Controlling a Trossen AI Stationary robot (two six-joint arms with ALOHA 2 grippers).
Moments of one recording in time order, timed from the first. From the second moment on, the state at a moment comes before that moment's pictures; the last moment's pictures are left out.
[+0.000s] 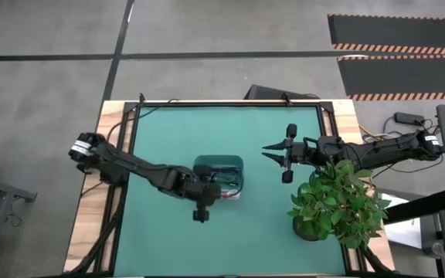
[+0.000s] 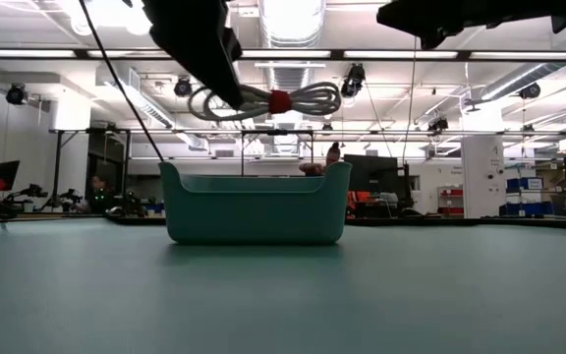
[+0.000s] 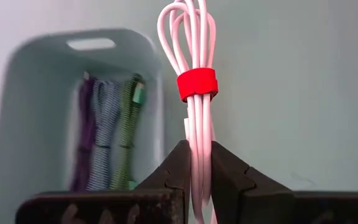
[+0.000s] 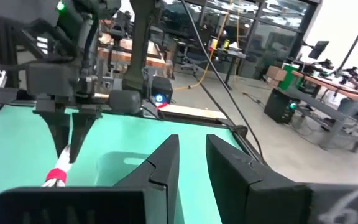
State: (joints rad) left arm -0.32 1.65 1.29 -0.65 -0.24 -0.21; right arm 0.07 0.91 0.53 0.35 0.19 -0.22
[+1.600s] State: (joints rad) left arm -0.06 1.65 1.15 -0.55 -0.29 0.13; right arm 0.06 0.91 0.53 0.30 0.26 -0.23
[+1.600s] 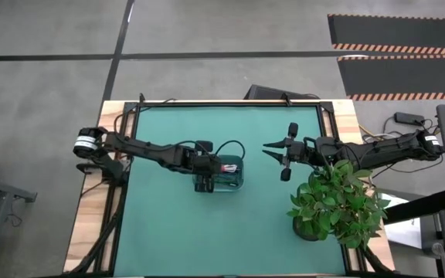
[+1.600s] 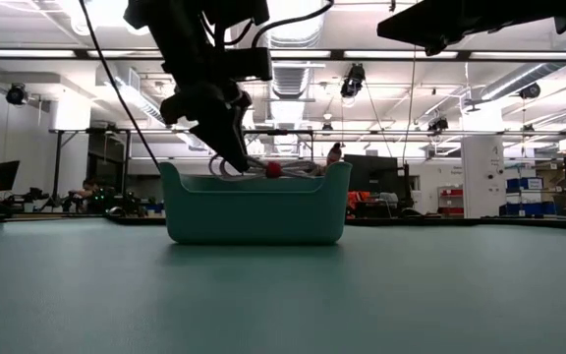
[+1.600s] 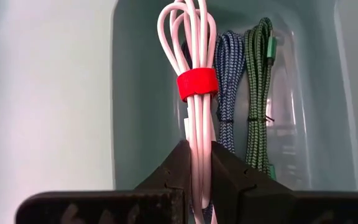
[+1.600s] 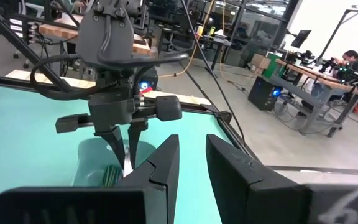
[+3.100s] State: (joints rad) left arm -0.01 1.75 1.15 -0.50 -0.29 0.20; right arm 0.07 0.91 0.53 0.28 0.26 -0.21
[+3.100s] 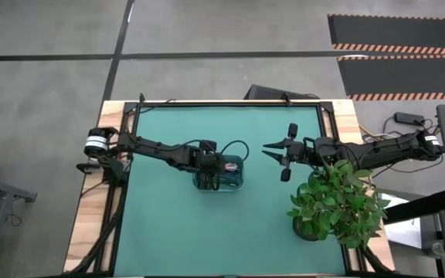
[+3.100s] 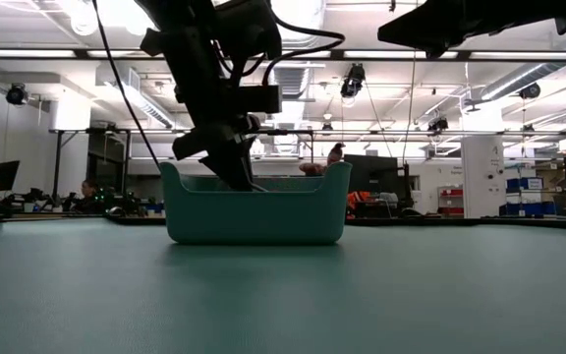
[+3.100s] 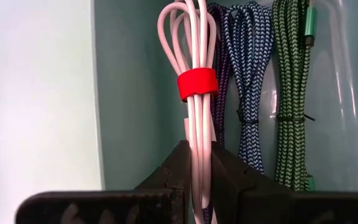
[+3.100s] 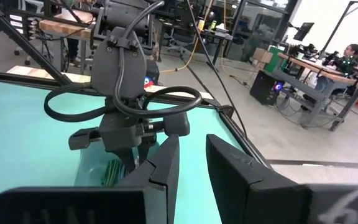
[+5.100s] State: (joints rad) left arm -0.01 1.75 1.15 -0.48 -0.29 0.19; right arm 0.07 0.91 0.53 0.27 0.26 -0.20
